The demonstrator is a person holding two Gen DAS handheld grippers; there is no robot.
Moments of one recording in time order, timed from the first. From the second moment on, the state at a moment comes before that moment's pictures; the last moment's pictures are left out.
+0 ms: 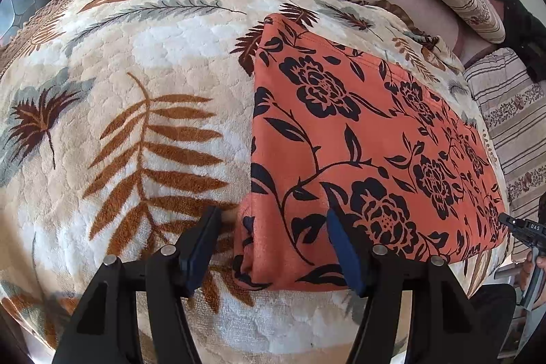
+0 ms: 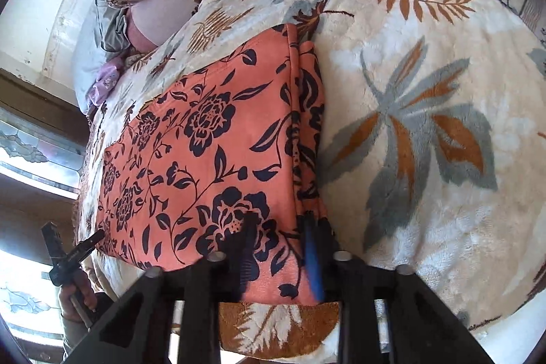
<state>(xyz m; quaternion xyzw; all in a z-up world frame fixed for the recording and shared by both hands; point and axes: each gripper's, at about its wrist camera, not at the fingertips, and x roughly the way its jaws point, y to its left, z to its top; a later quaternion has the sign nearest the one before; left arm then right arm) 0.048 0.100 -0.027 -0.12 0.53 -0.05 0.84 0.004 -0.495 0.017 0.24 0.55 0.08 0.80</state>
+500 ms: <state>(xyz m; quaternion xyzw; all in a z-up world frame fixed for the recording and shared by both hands) 0.077 0.126 -0.008 -0.12 0.51 -0.03 0.85 -0.002 -0.512 0.030 0.30 0.50 0.10 0.81</state>
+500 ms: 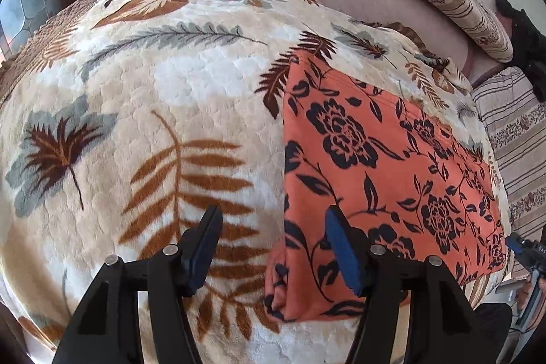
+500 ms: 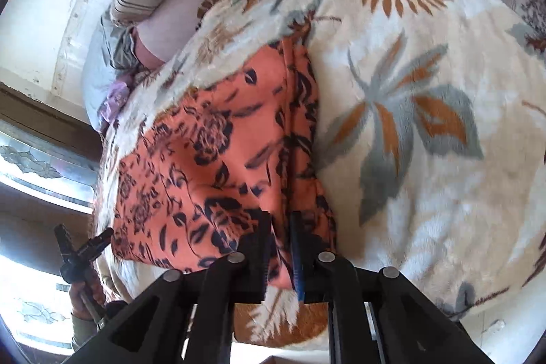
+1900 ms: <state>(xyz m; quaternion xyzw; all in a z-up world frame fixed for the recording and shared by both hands) 0.090 0.076 0.102 -0.02 0.32 -0.09 0.94 0.062 -0.496 0.065 0.20 0.43 0.04 0.88</state>
